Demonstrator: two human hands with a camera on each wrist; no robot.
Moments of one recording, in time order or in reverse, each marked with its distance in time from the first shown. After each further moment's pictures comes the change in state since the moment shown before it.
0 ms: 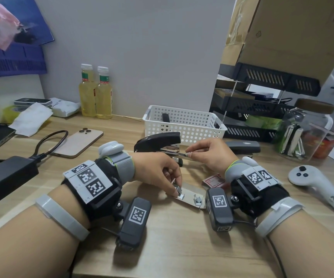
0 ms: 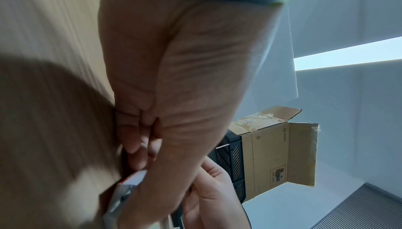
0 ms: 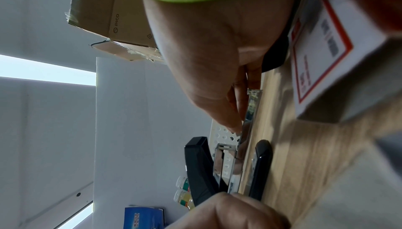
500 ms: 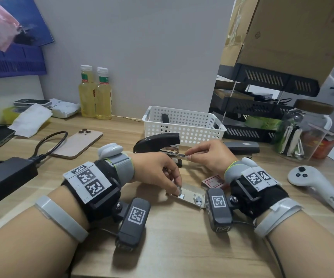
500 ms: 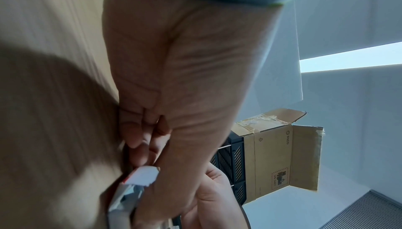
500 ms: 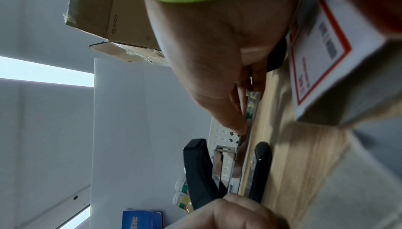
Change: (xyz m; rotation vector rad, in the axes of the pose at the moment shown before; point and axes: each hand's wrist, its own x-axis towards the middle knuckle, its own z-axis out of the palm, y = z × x) left_hand 0.000 0.002 0.000 0.024 0.046 0.004; right_hand -0.001 0.001 0.000 -0.034 -0.005 0.040
